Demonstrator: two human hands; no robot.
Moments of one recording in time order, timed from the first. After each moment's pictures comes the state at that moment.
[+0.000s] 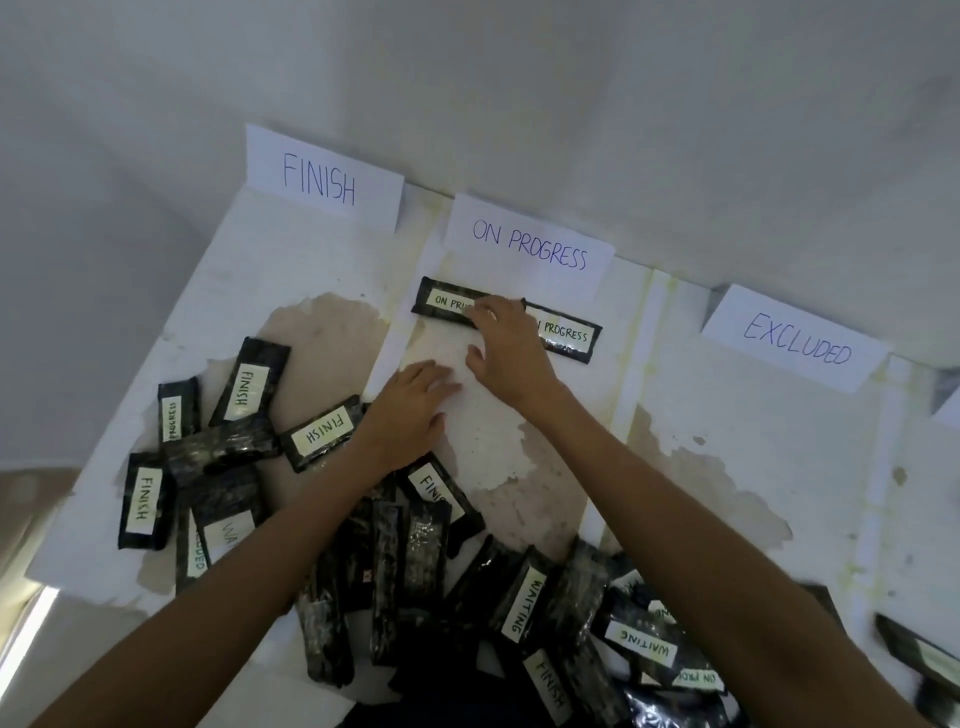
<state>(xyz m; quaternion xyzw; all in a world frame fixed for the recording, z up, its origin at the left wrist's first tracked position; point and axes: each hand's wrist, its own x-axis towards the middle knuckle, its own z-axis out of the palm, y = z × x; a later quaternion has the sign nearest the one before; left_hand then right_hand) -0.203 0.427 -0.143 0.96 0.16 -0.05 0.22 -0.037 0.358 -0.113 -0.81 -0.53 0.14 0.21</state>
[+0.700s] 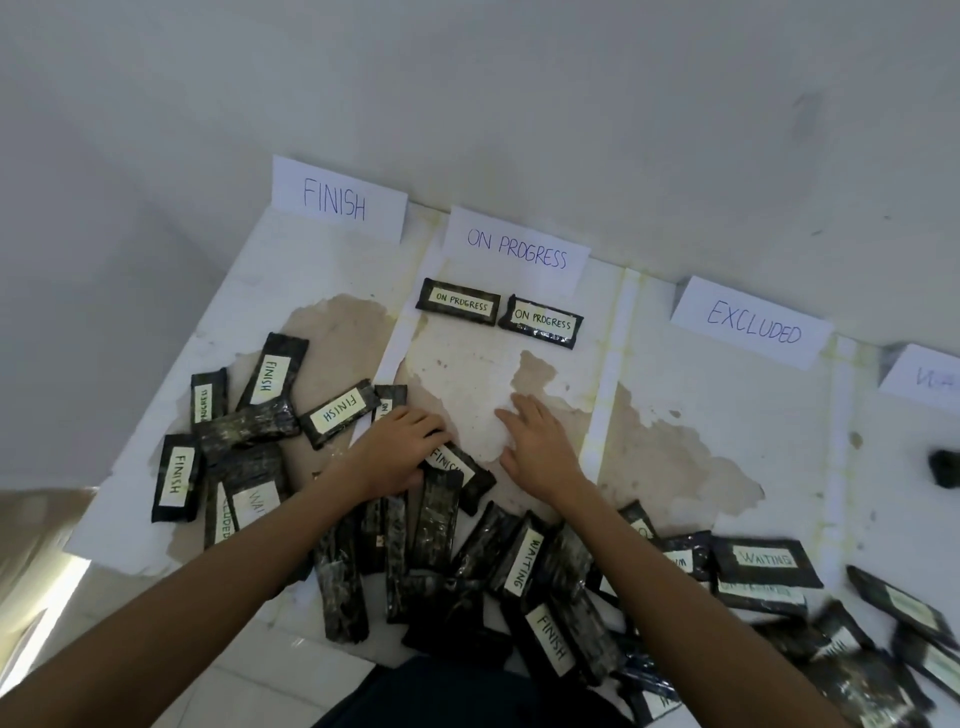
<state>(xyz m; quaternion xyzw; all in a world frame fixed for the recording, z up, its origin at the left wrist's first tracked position) -0.258 0.398 -0.117 0.99 -0.02 -0.14 0.09 -0.100 0.227 -0.122 -0.83 -0.50 0.23 0.08</state>
